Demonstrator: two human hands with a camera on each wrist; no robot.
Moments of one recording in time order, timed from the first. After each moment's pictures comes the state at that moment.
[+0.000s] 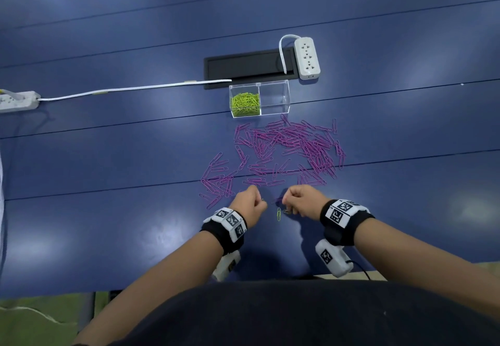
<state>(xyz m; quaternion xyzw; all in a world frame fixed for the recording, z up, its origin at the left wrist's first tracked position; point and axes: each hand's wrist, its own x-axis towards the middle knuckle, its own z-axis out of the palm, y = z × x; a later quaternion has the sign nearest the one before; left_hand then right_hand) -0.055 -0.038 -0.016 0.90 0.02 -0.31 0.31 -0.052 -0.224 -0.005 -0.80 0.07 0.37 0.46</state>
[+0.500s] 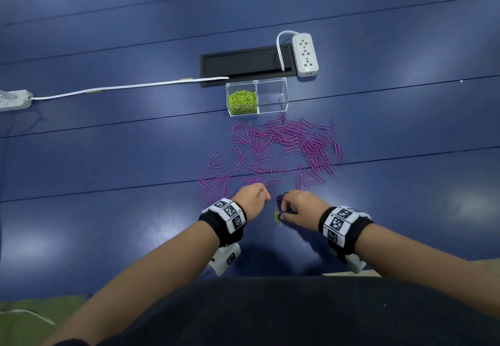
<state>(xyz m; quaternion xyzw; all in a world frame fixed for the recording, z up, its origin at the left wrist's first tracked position) -0.038 -0.052 0.004 0.88 0.00 -0.34 0.32 -0.065 -0.230 -0.004 -0.91 -0.15 0.30 0.25</state>
